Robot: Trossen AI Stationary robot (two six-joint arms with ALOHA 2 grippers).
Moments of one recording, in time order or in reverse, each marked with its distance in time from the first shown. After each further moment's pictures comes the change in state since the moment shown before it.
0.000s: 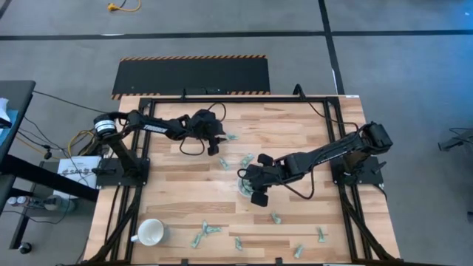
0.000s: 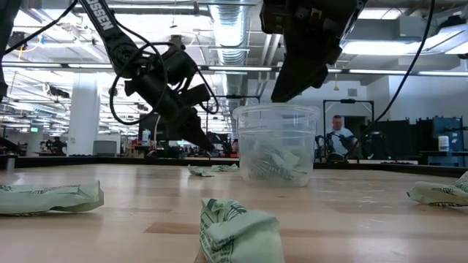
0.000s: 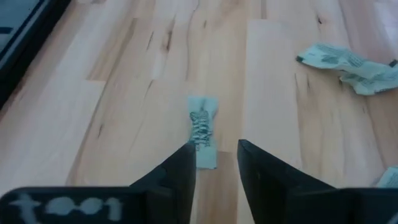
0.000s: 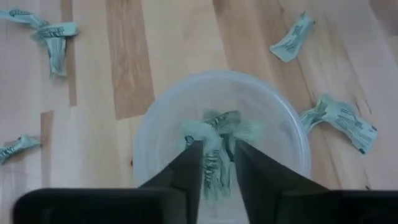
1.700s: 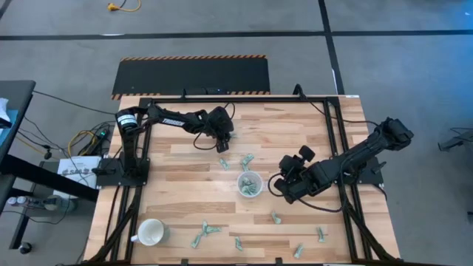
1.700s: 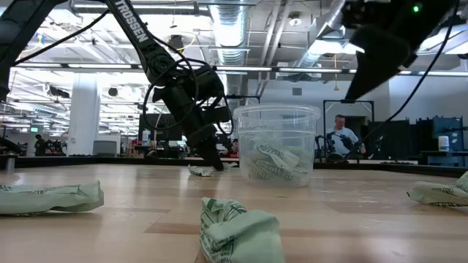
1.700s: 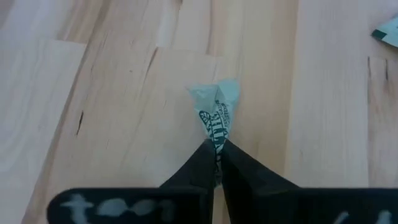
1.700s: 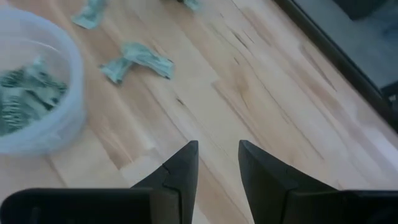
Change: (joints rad) left arm 0.007 0.237 0.281 -0.301 -0.041 -0.042; right arm 0.202 -0.231 -0.211 -0.453 0.606 0.577
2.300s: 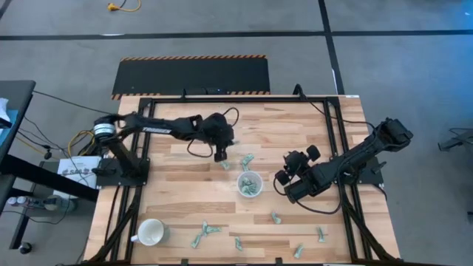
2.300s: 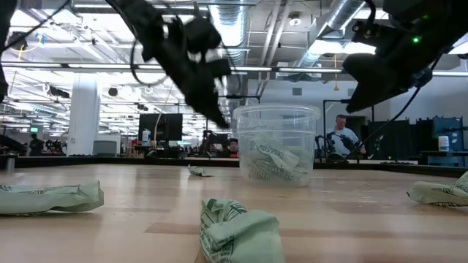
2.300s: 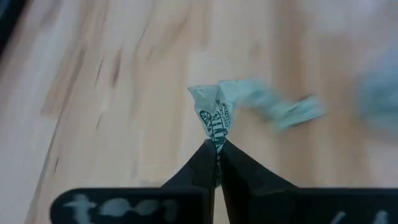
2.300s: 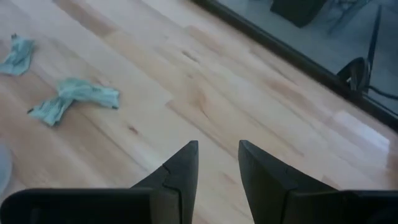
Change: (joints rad) left arm -0.172 -0.255 -0.004 -0.113 -0.022 -0.044; right arm -0.001 0.009 -0.143 0.038 0.200 0.282
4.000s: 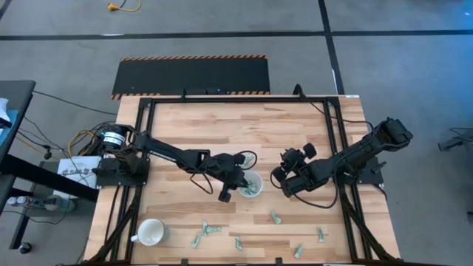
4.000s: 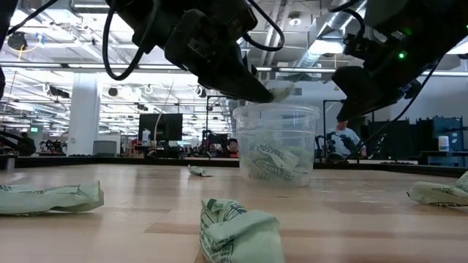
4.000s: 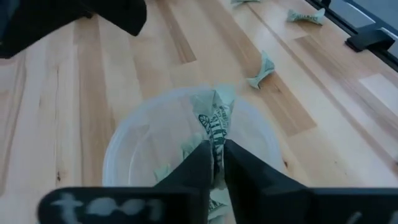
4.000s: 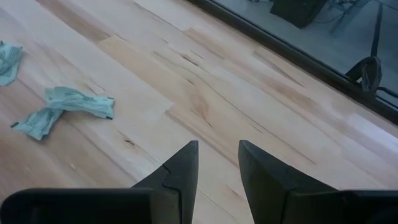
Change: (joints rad) left arm -0.384 0.114 0.003 0.345 0.058 0.000; right arm -0.074 0.000 -0.068 0.194 0.005 -0.122
